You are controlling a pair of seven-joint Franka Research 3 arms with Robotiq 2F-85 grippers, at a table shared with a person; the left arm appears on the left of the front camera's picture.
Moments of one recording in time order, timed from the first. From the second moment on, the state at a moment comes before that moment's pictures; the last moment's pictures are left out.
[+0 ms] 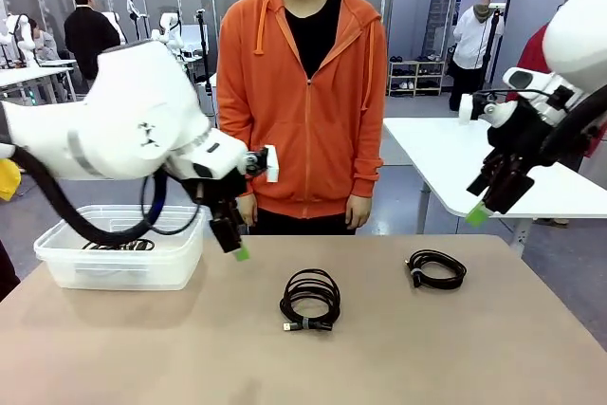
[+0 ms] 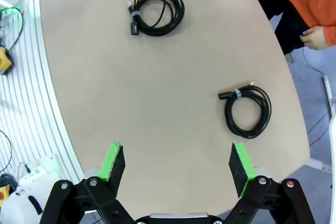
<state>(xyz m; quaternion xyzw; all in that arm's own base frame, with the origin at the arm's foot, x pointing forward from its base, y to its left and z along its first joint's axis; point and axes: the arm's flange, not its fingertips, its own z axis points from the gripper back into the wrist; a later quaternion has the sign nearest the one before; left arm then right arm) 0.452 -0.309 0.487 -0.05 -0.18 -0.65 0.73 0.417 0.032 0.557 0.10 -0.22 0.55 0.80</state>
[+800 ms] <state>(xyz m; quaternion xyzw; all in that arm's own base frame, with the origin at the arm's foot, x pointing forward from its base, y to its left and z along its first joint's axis) 0.451 -0.366 0.436 -0.07 -0.17 -0.69 0.71 0.418 0.016 0.561 0.10 -0.23 0.56 0.79</state>
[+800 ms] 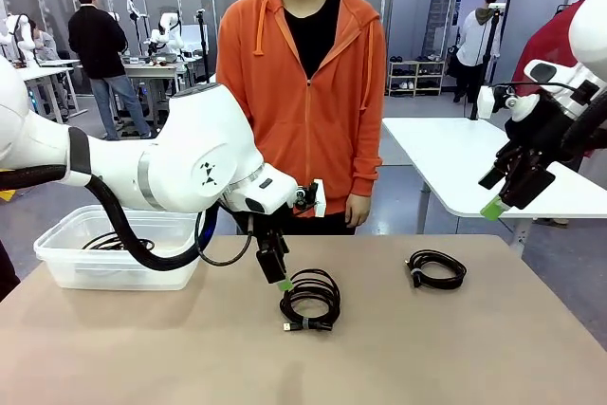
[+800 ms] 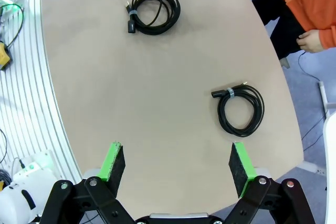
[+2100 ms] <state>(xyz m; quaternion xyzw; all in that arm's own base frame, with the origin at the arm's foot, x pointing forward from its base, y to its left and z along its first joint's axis) 0.452 -0.410 0.364 -0.03 -0.12 -0.73 0.67 0.418 0.017 0.561 0.10 -0.23 0.56 0.79</state>
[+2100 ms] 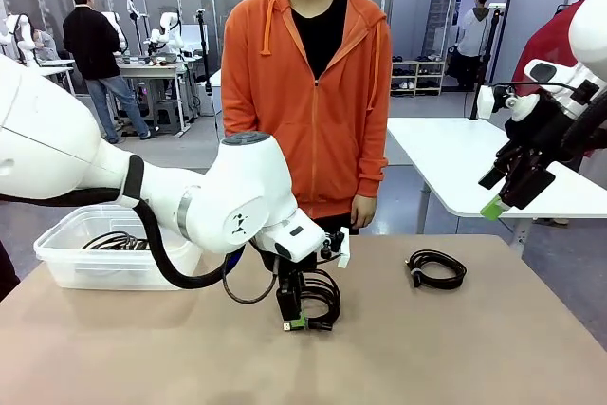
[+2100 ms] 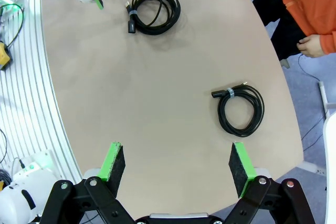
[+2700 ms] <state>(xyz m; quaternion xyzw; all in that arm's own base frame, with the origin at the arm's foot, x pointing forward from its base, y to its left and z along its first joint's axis) 0.490 -0.426 0.321 -0.04 -0.10 -0.73 0.67 0.418 0.017 0.561 0.10 -0.23 0.56 0.79</state>
